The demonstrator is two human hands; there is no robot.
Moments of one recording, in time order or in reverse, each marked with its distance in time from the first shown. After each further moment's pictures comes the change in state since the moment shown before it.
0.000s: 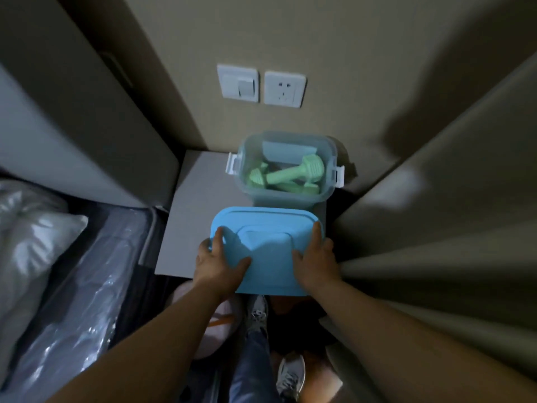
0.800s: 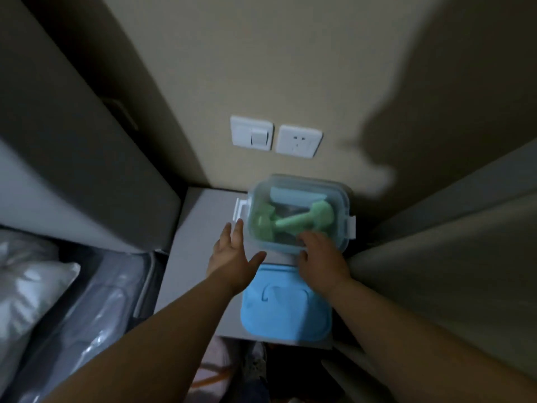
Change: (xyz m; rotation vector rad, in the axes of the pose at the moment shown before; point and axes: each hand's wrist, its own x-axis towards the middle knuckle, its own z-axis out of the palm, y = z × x) left_hand 0.102 0.068 -0.047 0.172 -0.014 0.200; right_hand 0.074 -0.075 -0.060 -0.111 0.090 -0.383
